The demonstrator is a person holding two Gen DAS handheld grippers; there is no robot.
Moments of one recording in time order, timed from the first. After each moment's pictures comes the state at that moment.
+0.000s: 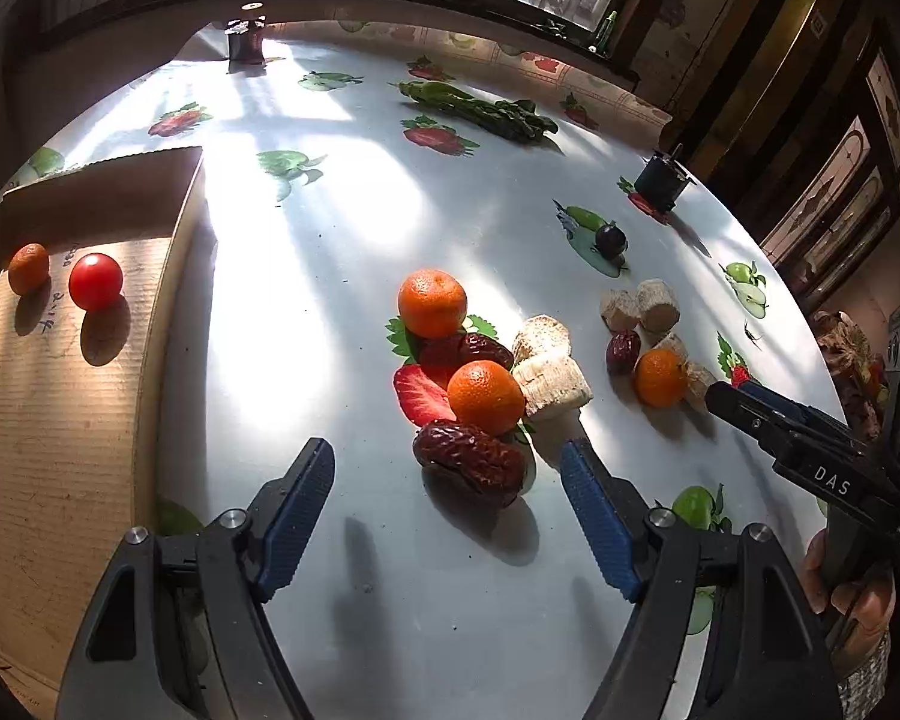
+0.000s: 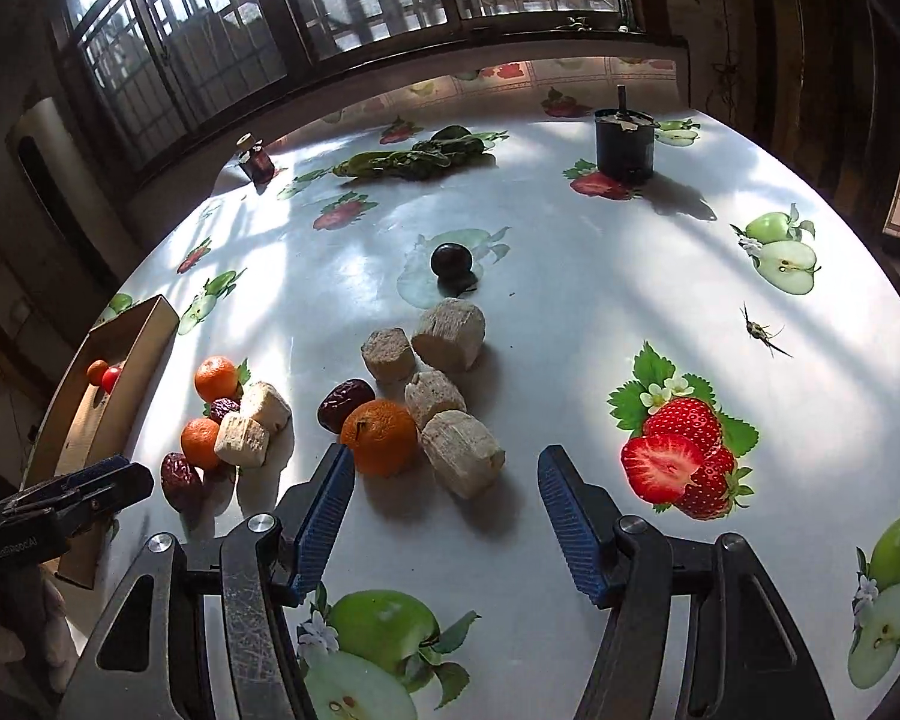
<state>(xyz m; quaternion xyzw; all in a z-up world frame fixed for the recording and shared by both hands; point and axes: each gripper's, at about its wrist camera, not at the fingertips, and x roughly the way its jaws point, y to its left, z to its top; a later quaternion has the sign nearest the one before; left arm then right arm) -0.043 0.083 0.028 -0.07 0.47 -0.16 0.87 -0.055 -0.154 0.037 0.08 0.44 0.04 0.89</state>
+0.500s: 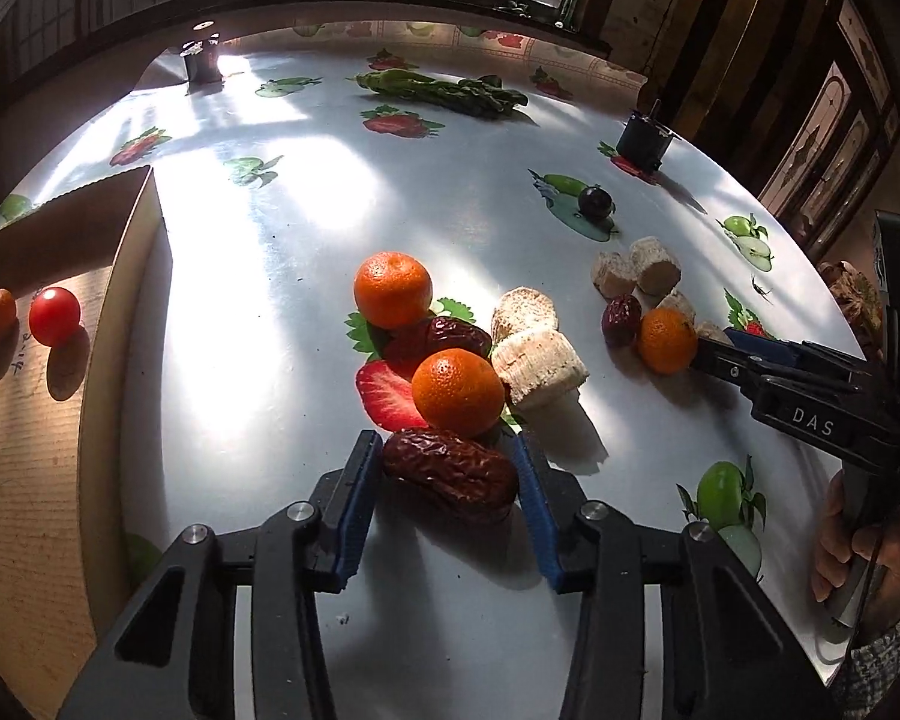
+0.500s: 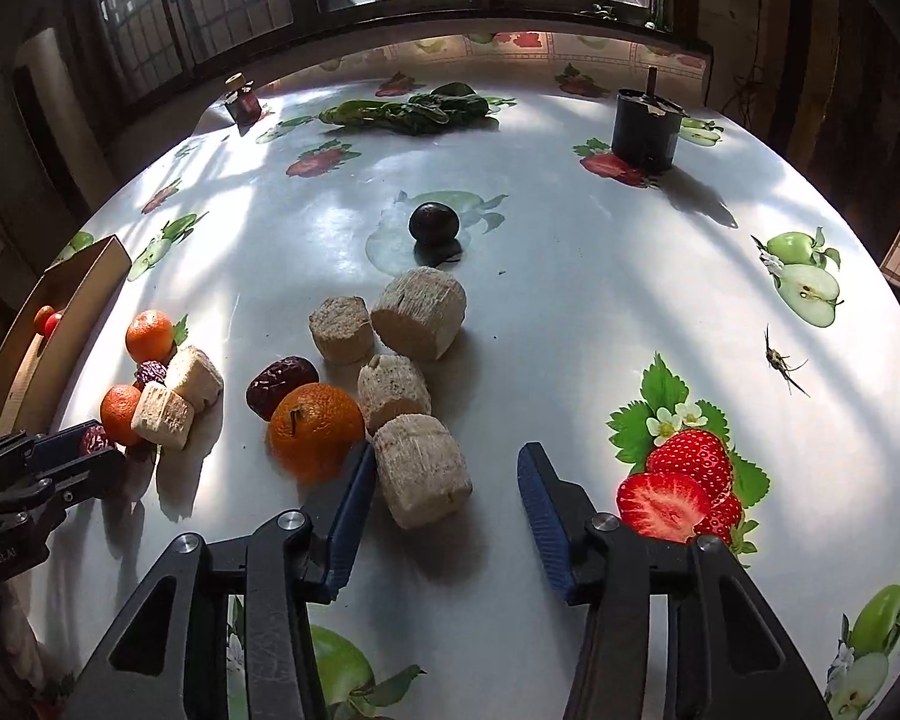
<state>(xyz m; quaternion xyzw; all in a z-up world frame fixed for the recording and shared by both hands) -0.038 0.061 0.013 -0.02 0.47 -0.17 0.87 -0.032 -0.151 0.017 0.03 0.46 0.03 0.89</state>
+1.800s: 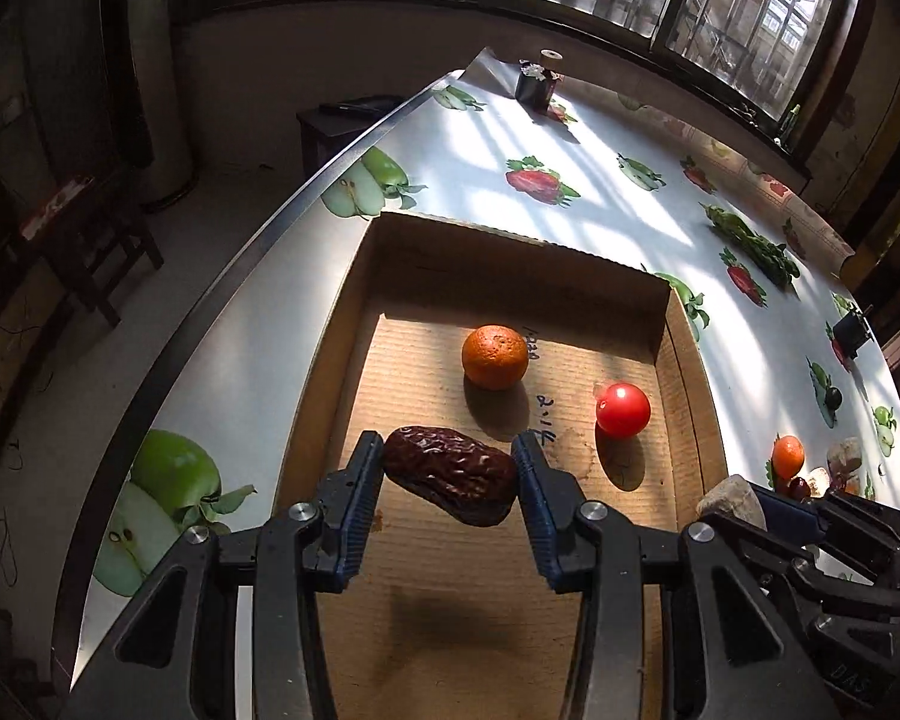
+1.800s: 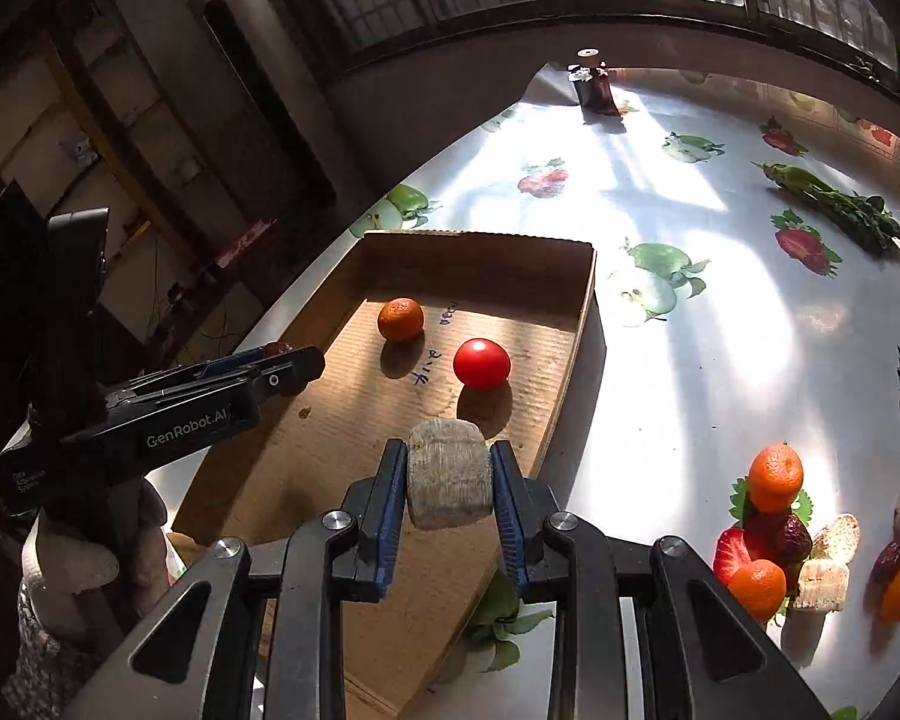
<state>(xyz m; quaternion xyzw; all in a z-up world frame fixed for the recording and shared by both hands) -0.005 0.325 0.055 -0.11 0.47 0.03 0.87 0.015 0.155 0.061 0.02 0.48 0.29 0.83</state>
